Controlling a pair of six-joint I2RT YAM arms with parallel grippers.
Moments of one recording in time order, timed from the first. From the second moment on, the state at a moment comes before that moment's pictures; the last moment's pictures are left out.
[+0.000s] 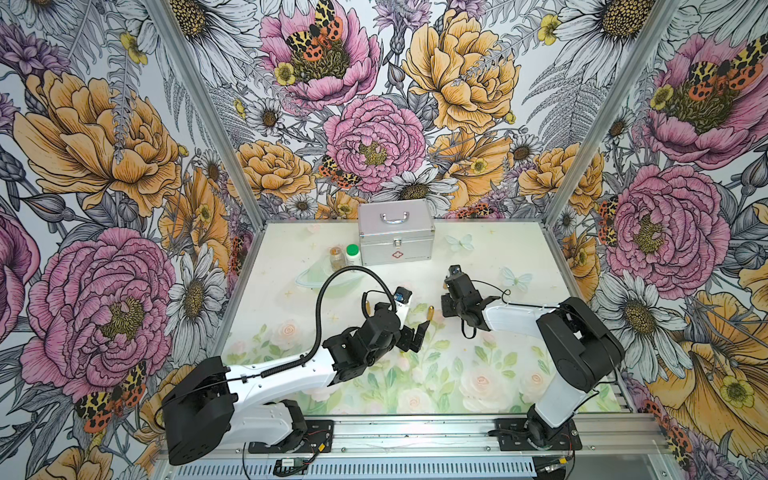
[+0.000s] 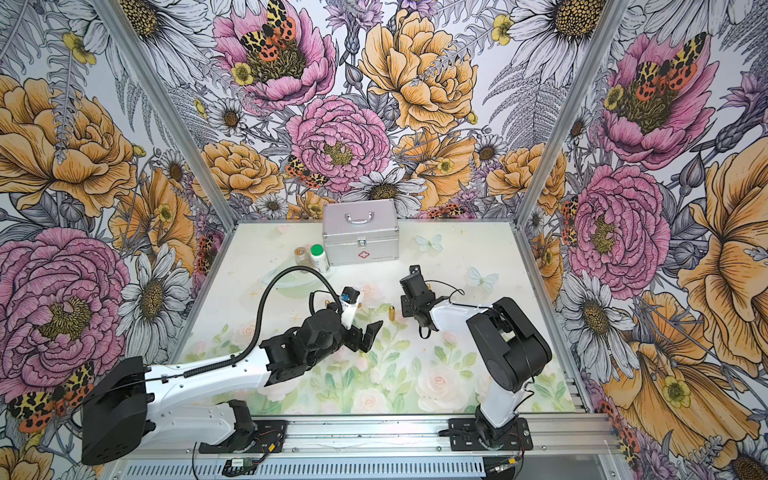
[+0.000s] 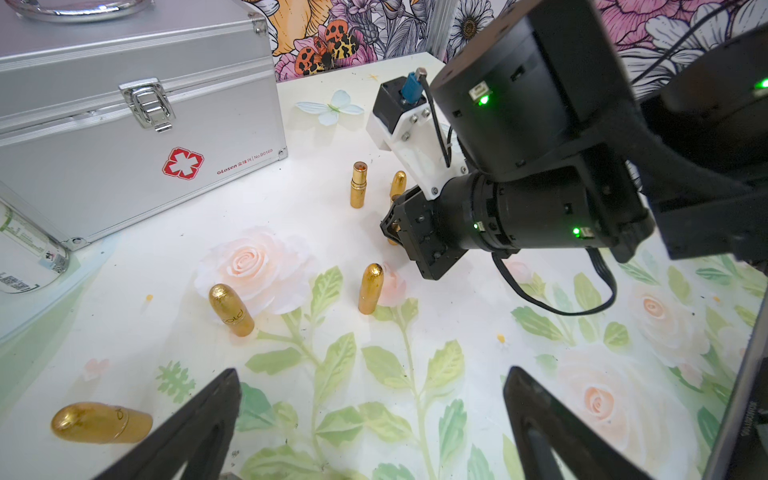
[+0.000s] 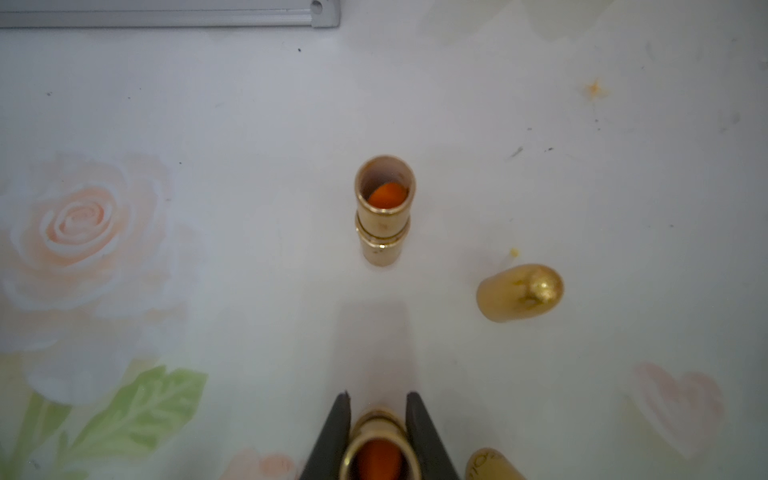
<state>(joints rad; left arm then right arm) -1.03 1.23 0.66 0.07 -0.32 -0.29 0.52 1.72 0.83 -0.02 0.23 0.33</state>
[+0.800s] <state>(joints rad) -1.03 1.23 0.67 0.07 -0.33 -0.29 0.52 1.74 0.81 0.05 0.21 0.33</state>
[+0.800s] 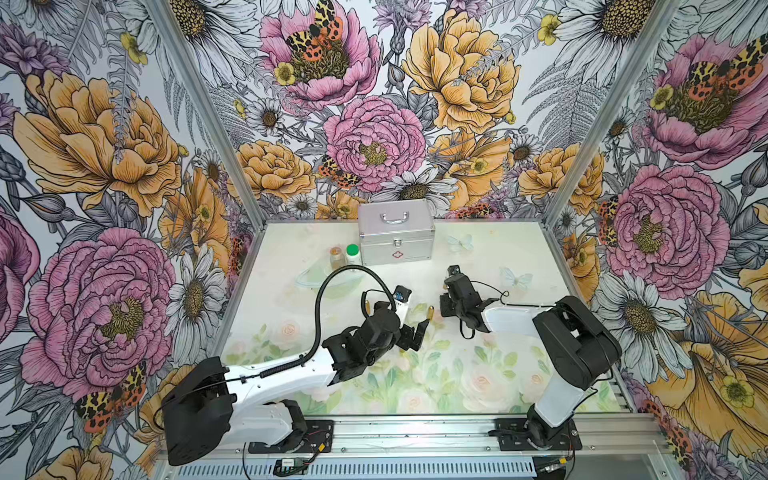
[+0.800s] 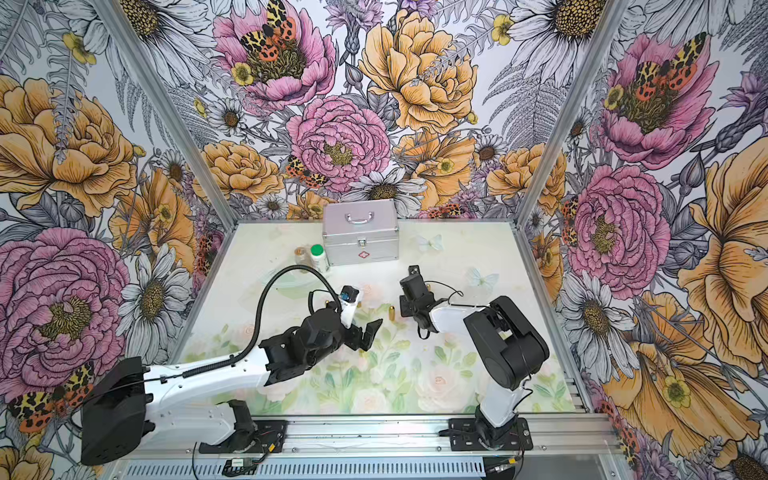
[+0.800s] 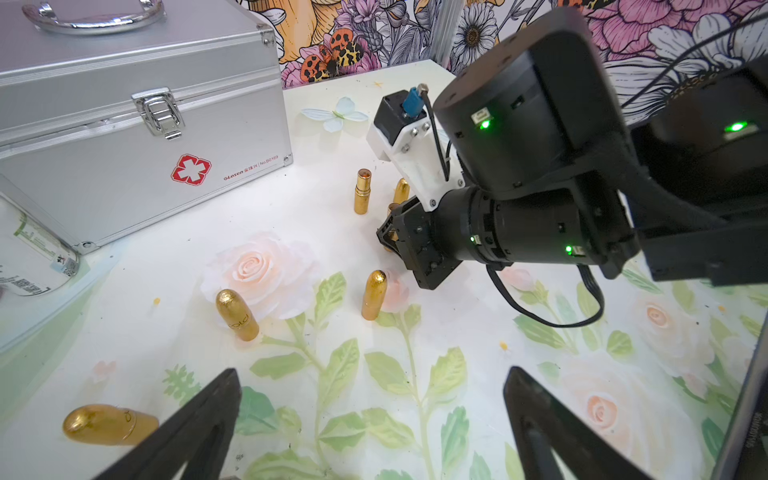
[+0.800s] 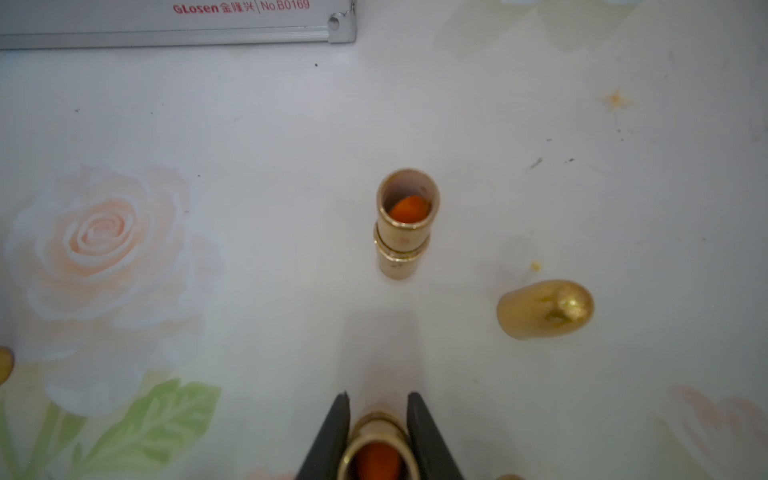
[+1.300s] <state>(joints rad) -1.03 1.20 0.67 0.07 -0.34 -0.29 0.52 1.71 0.81 0.01 0.20 0.32</state>
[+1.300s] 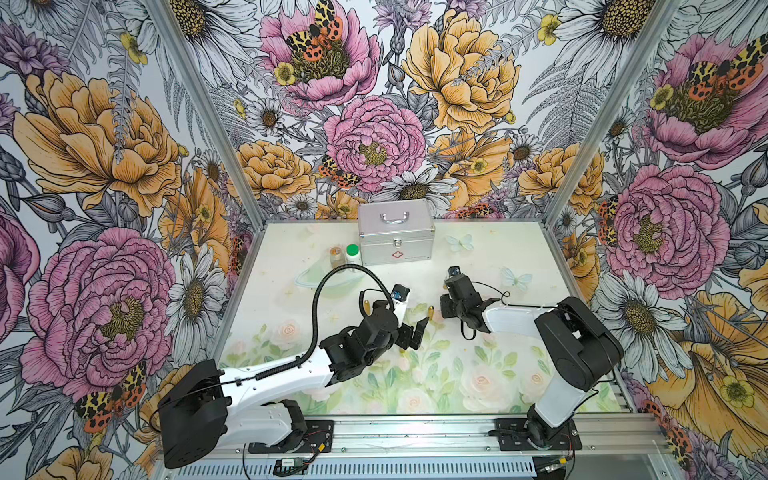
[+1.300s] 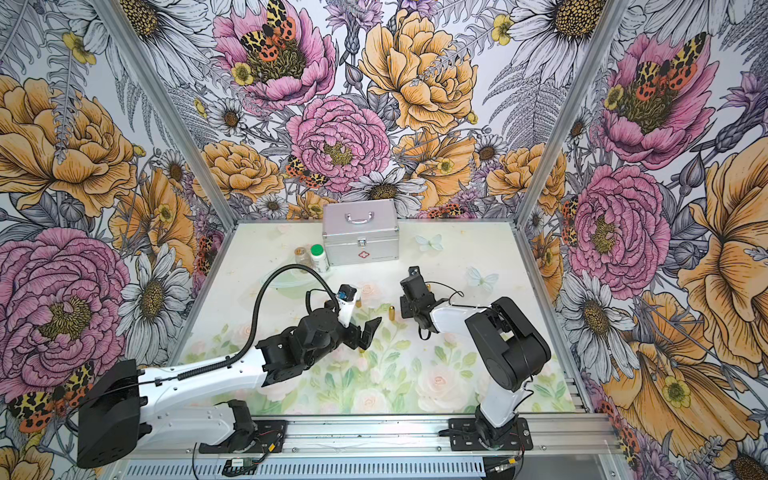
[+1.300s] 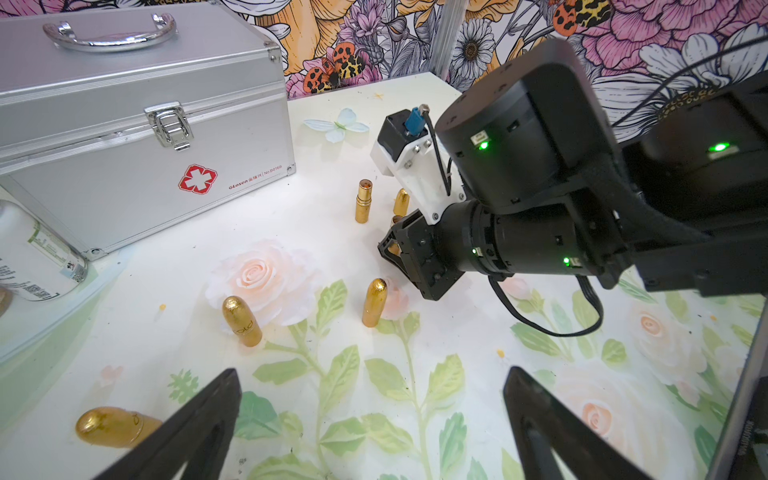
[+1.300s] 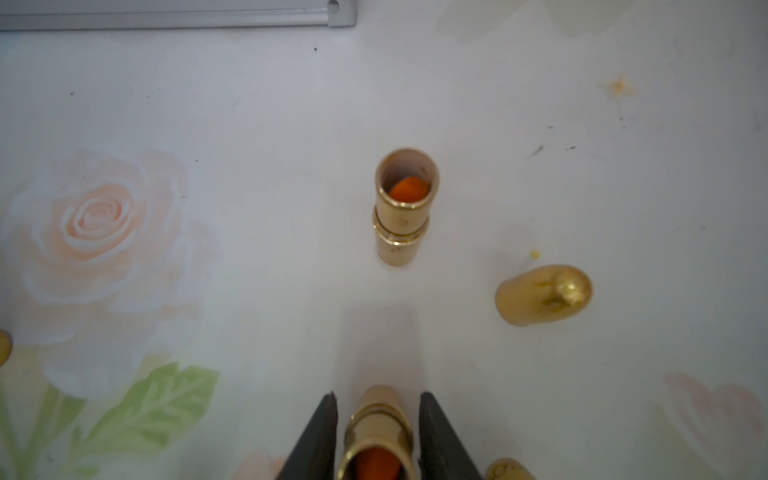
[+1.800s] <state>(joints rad) -0.99 1.08 0.66 0.00 -0.34 -0.30 0.53 1.51 1.03 -0.41 0.11 0.42</state>
